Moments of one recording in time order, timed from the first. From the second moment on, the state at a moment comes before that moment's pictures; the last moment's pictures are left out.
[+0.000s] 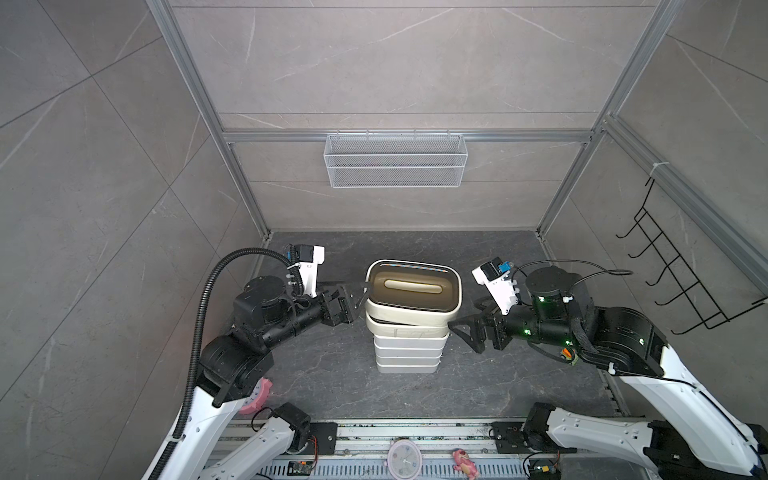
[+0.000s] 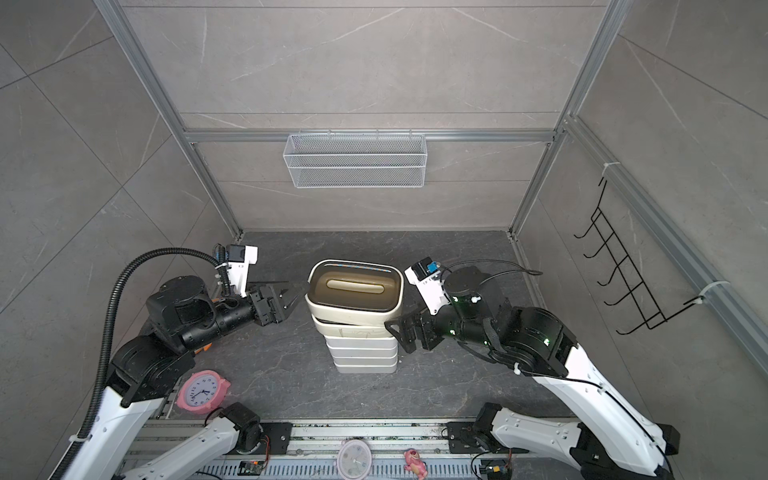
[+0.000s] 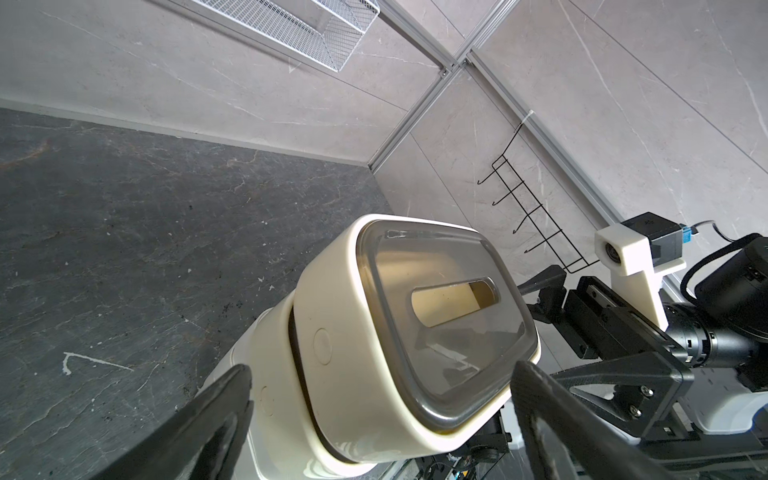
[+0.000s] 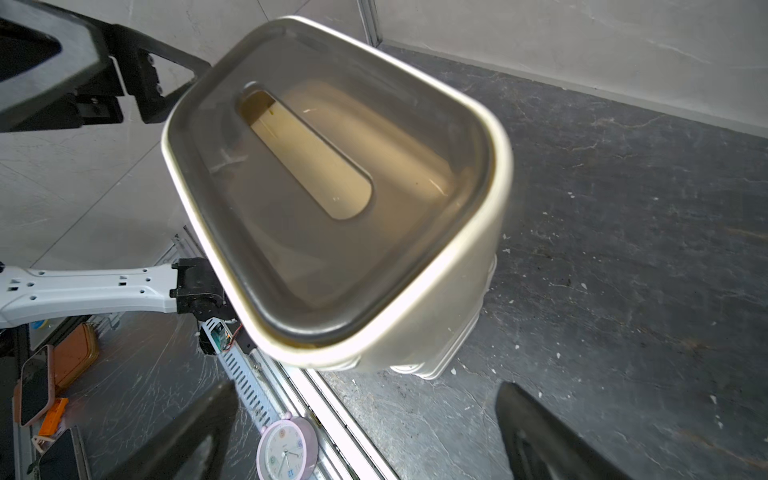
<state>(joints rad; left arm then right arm) -0.54 0.81 1.25 -0.68 0.33 -0.59 0.90 1.02 1.52 -1.08 -0.06 0.30</state>
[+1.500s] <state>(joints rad) -0.54 0.80 1.25 -0.67 0.35 -0.60 0.95 1.12 1.54 -1.10 0.09 0.28</state>
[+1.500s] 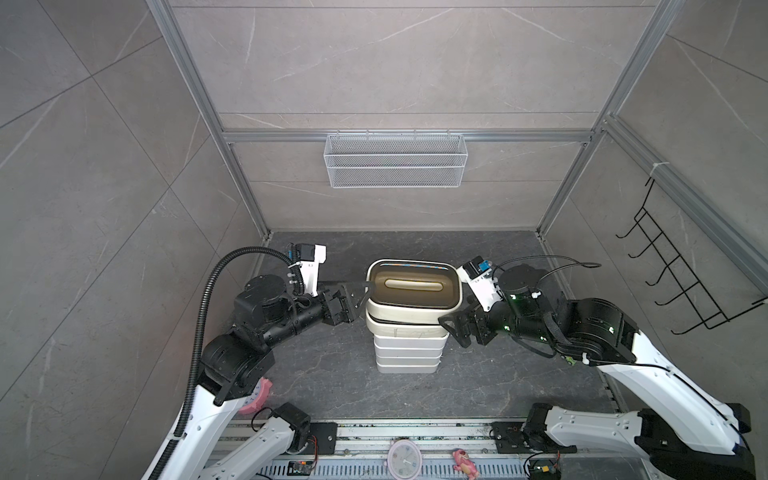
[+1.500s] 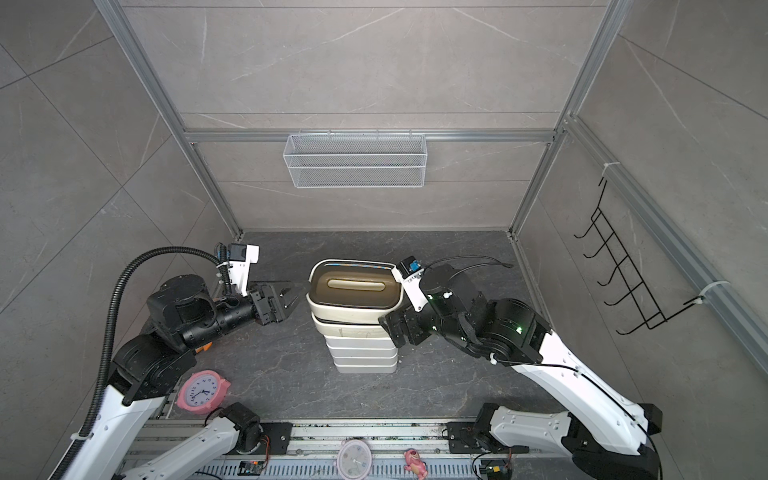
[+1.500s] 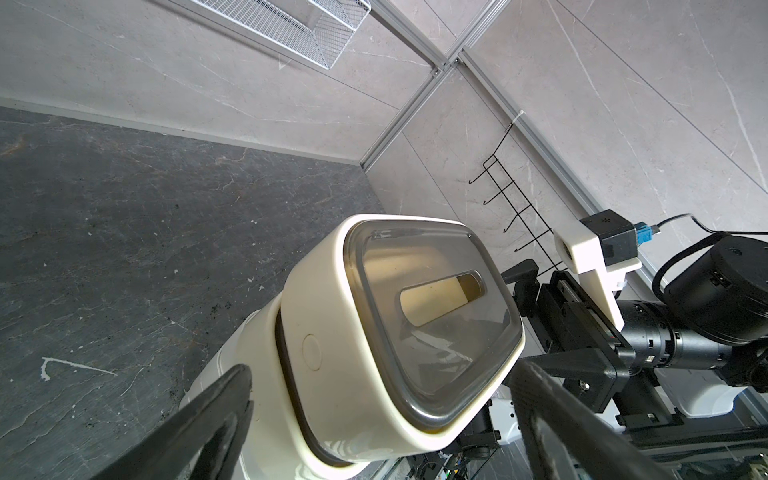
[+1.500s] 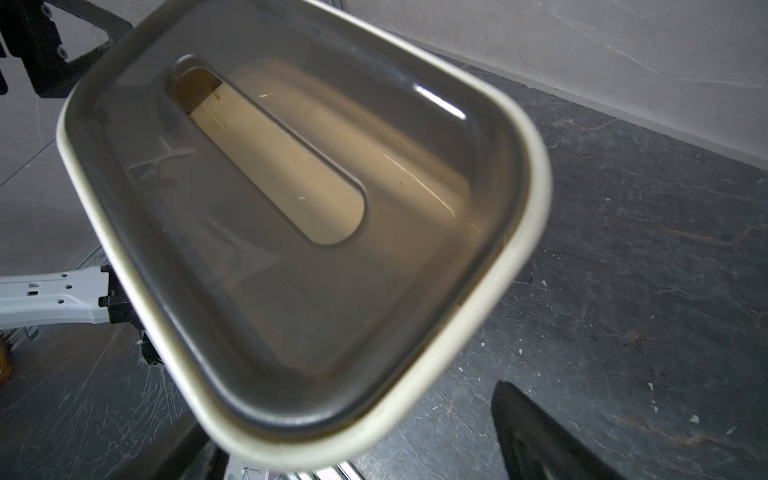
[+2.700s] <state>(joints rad) -0.54 0.74 1.25 -0.75 0.31 -0.58 0.95 0.89 1.51 -1.10 0.20 0.29</state>
